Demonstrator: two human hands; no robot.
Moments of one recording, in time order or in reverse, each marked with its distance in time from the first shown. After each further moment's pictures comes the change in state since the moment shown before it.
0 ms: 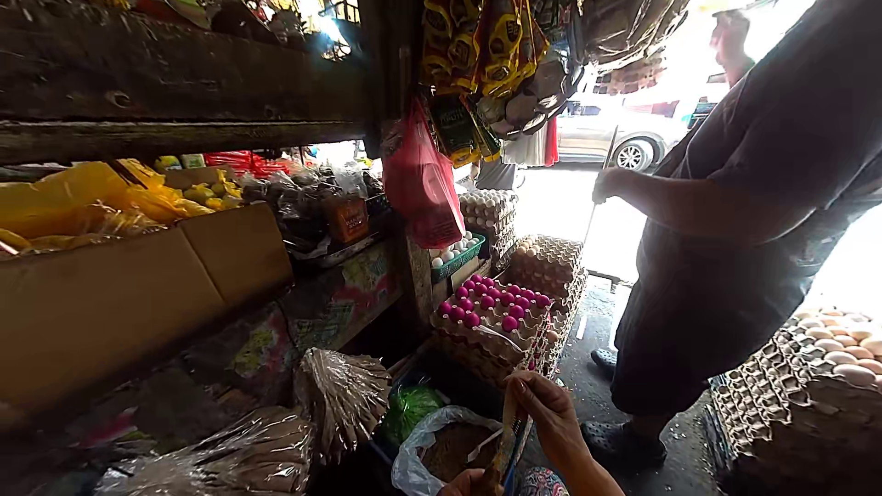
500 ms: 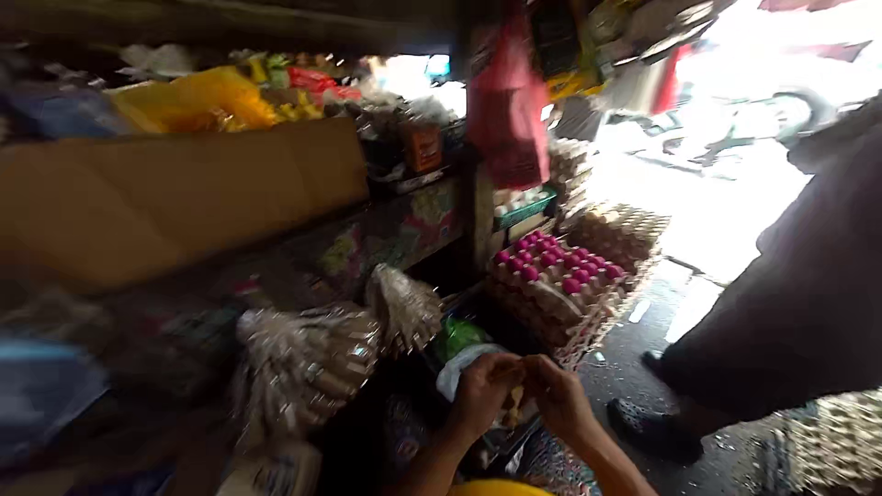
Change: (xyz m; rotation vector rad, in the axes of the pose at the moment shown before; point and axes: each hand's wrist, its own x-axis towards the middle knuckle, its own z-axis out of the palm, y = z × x) left_hand 0.022 0.050 -0.010 0.137 0.299 0.352; right_hand -0.028 0.028 0.026 -0.605 -0.345 0.027
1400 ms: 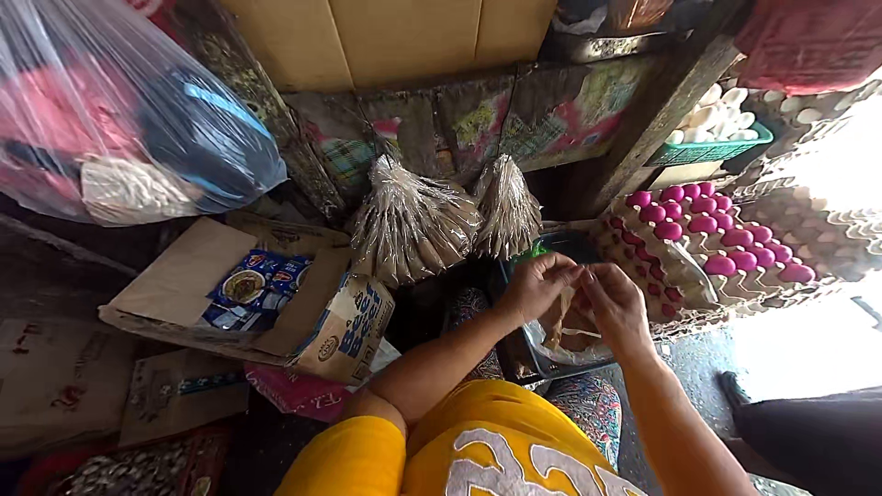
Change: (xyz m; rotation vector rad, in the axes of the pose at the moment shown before) left_hand 0.009 0.004 -0.056 0.122 0.245 -0.110; right_hand 0.061 -0.009 0.050 0.280 -0.244 0.210
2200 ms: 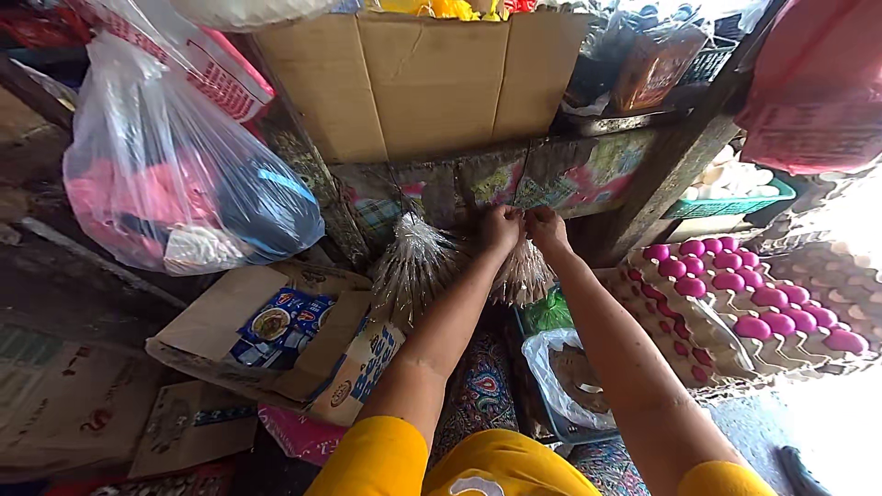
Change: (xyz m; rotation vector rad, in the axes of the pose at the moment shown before) left_hand 0.162 -0.006 -0.105 0.424 0.448 -0.243; right_hand 0.239 0.012 0.099 -0.165 -0.074 0.162
